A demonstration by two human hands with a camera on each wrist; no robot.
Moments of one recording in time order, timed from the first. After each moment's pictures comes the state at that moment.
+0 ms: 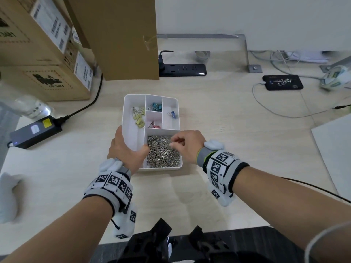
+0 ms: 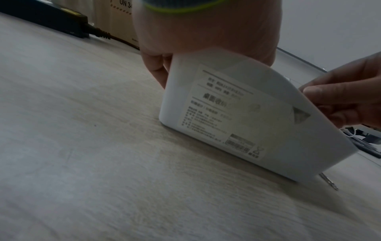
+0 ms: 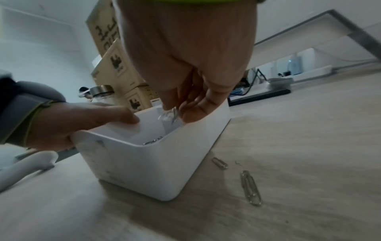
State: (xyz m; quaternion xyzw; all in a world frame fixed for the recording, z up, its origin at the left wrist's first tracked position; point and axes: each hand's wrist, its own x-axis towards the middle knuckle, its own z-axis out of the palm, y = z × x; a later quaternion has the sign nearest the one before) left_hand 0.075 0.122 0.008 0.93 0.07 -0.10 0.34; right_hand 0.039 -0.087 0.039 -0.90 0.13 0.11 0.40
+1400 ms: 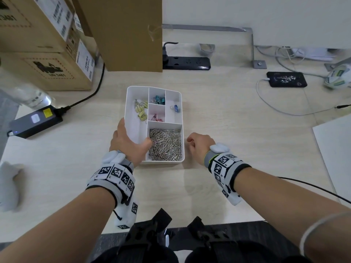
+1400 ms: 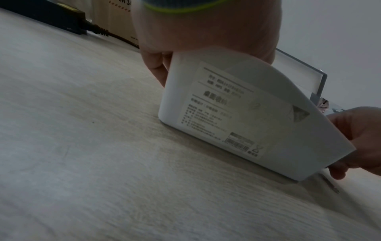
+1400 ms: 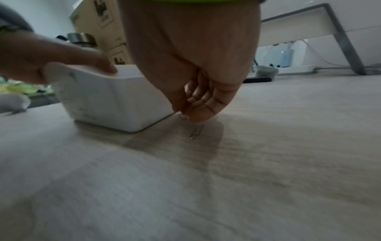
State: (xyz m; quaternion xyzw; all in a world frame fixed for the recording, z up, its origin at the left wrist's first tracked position) left_hand 0.072 0.122 0.015 0.93 0.08 -0.11 0.34; right_hand 0.021 -0.105 0.017 -0.94 0.17 0.20 0.23
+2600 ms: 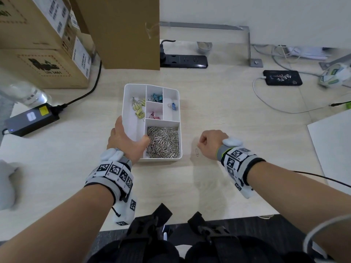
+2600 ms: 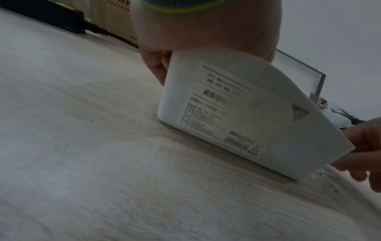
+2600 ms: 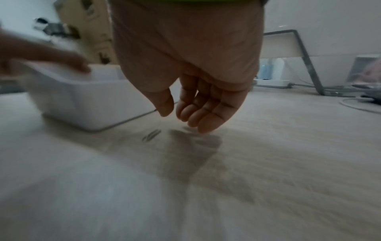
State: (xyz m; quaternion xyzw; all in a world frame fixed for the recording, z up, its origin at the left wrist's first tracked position) left_hand 0.073 0.123 0.015 0.93 0.08 -0.13 0.33; right_hand 0.014 -0.146 0.027 -0.94 0.18 0.25 0.15
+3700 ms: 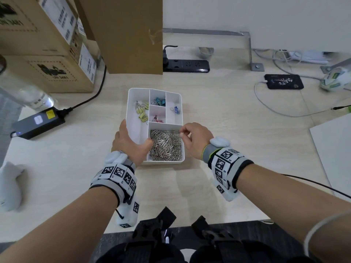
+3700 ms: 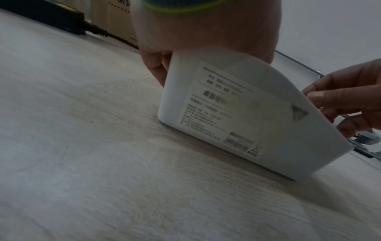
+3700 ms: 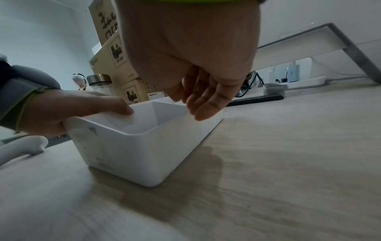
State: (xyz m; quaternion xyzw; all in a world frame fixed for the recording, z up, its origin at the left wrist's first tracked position) left_hand 0.072 0.123 0.009 0.94 0.07 -0.11 0.33; right_hand 0.030 -0.095 0.044 -0.94 0.10 0.08 0.31
